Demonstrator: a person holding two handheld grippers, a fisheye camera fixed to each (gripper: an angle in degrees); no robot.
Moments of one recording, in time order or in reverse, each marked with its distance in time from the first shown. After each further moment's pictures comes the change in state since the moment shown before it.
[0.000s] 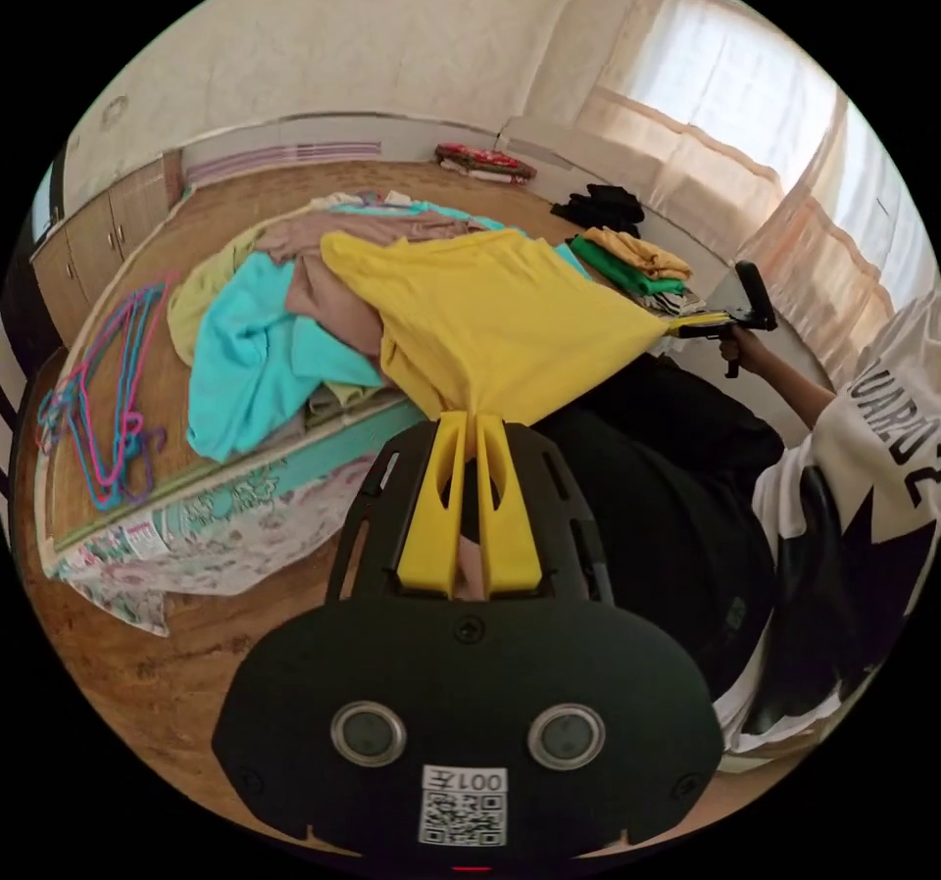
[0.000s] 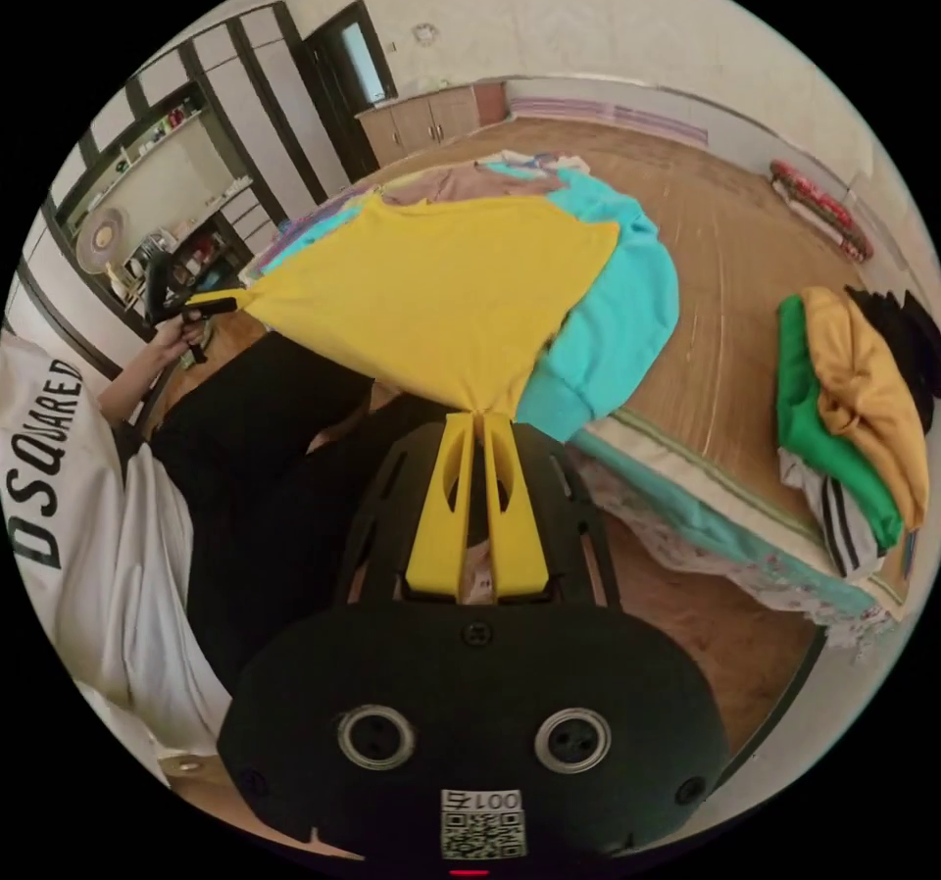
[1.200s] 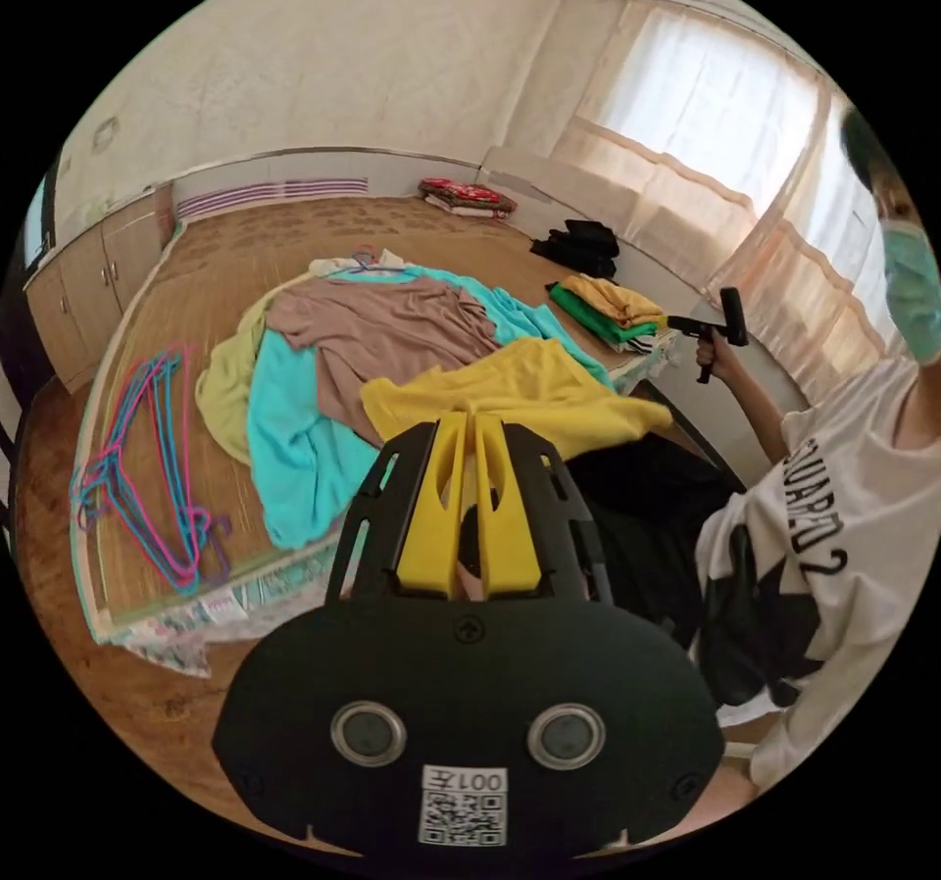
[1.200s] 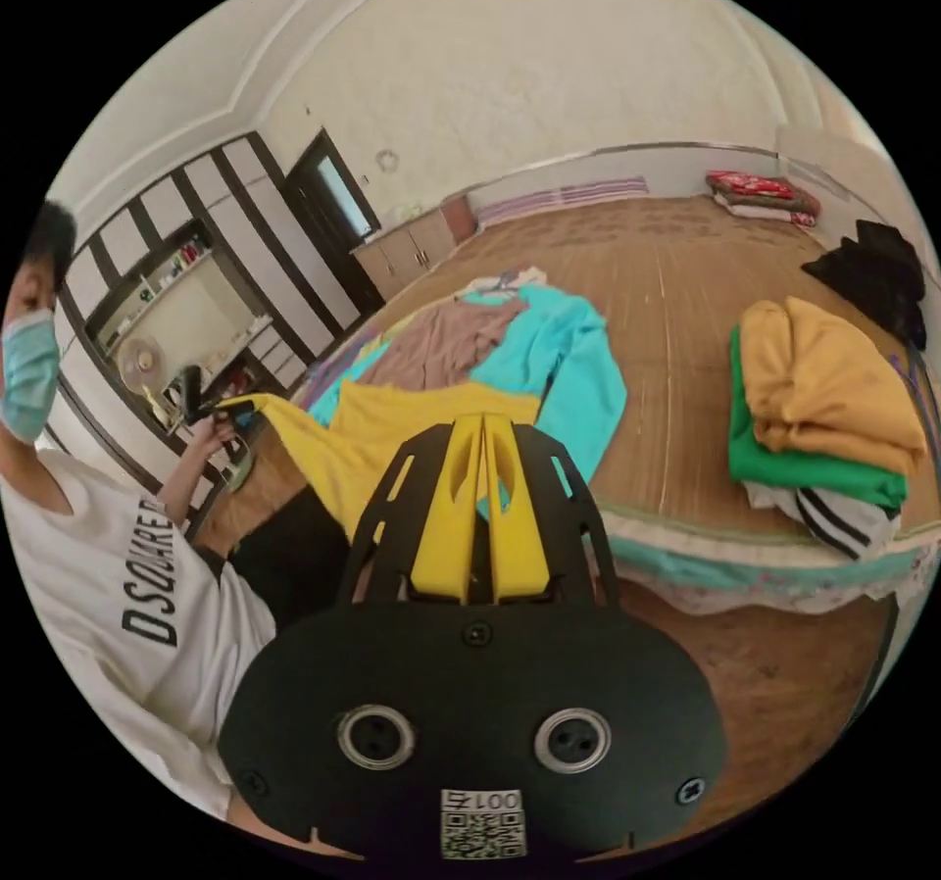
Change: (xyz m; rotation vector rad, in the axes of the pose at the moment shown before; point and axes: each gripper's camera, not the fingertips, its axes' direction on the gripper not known) left arm -0.002 -0.024 -0.097 0.064 0.047 0.044; right arm 0.051 0.008 -0.118 0.359 -0.130 0.176
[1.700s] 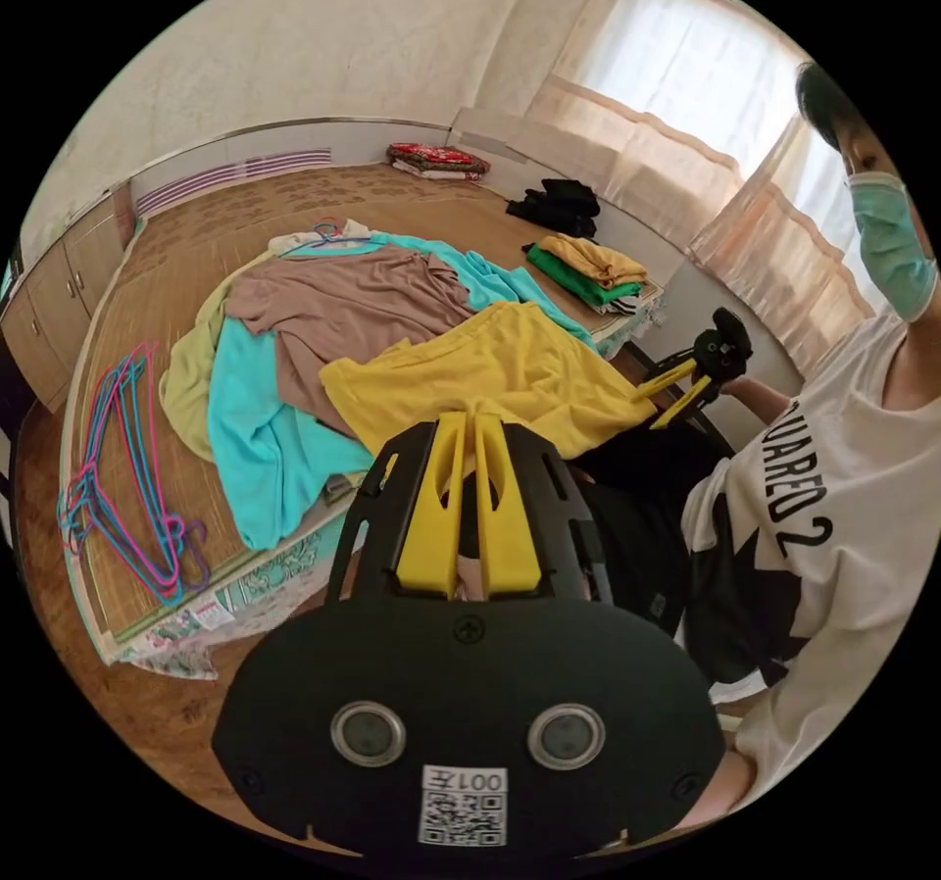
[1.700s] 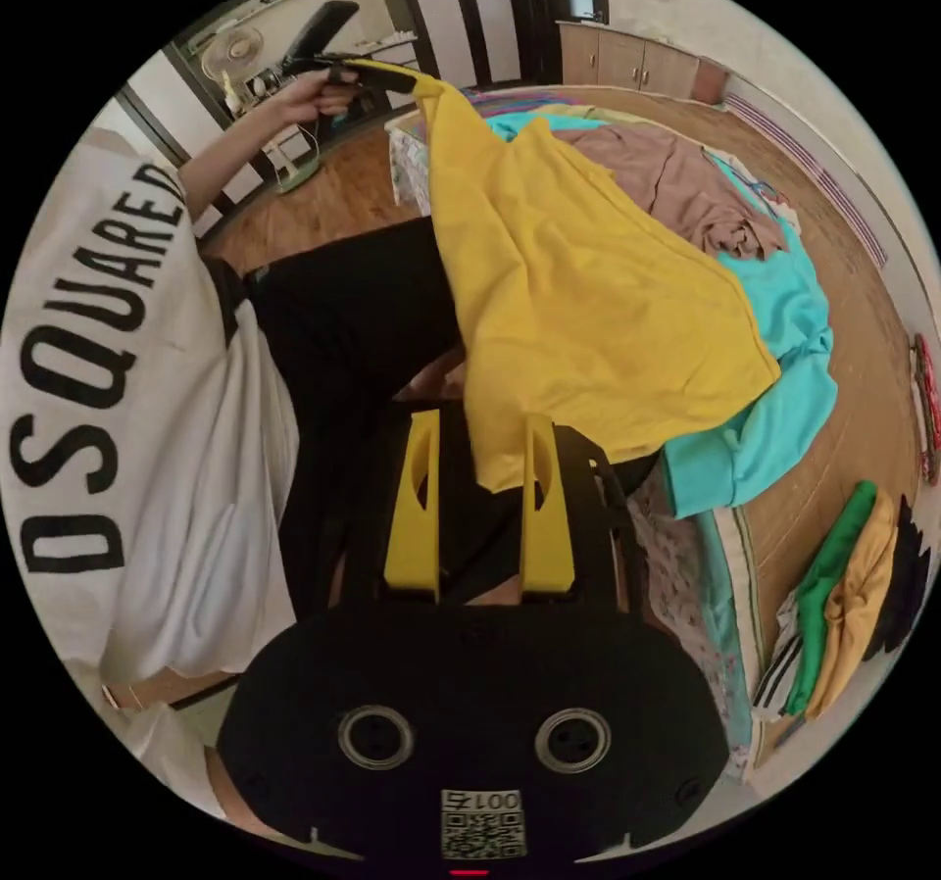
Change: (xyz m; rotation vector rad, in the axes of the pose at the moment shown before) left arm 0.018 -0.028 0.032 -0.113 0.046 0.056; right arm -0.190 0.024 0.116 -0.677 -0.041 -0.596
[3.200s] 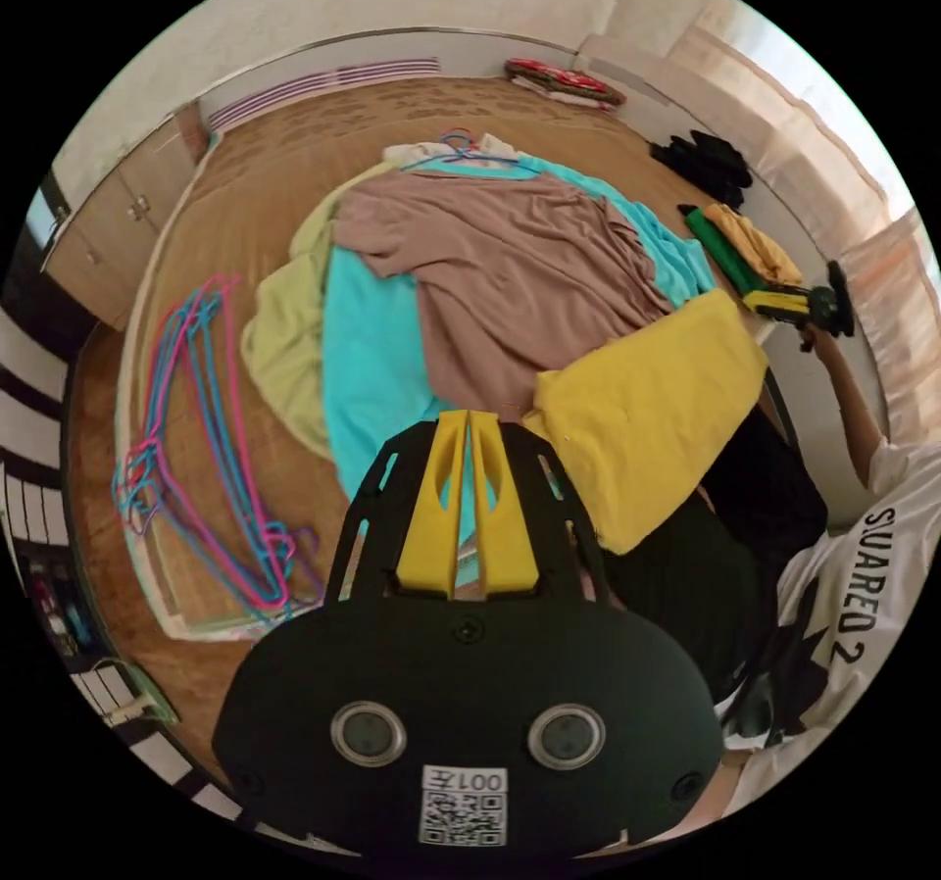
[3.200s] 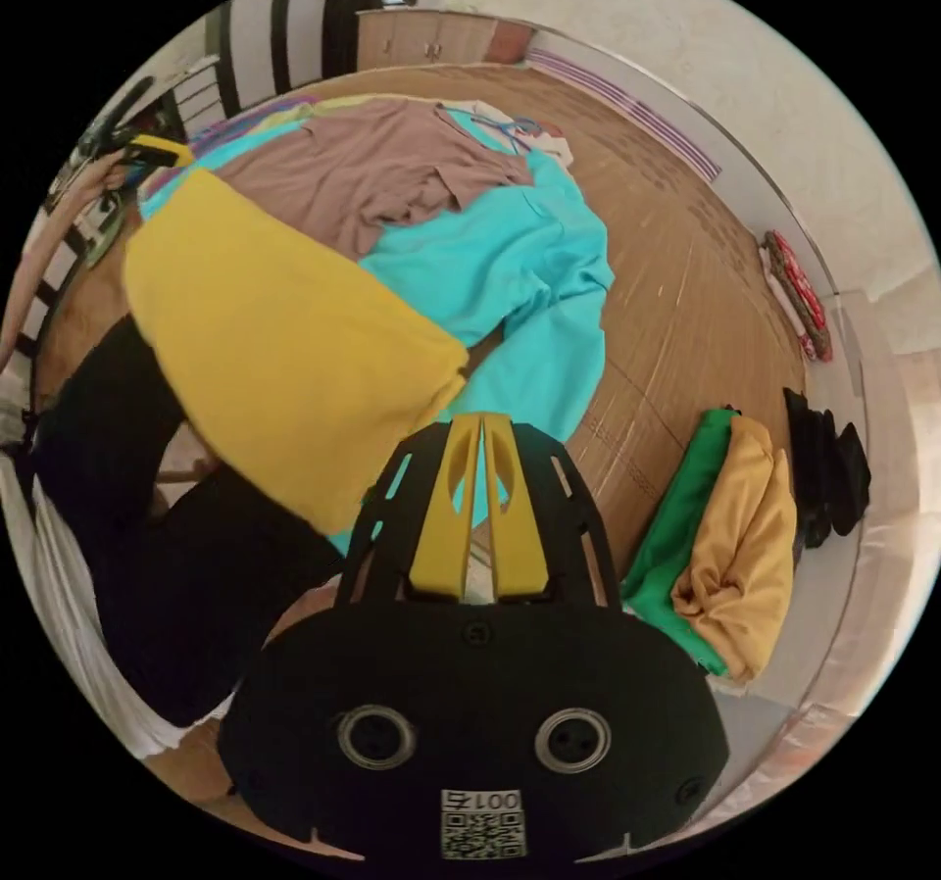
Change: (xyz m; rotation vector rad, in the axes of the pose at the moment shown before) left arm -0.073 -0.158 0.159 -0.255 -0.254 -0.190; right arm 0.122 -0.111 -0.075 -0.008 0.414 0.299
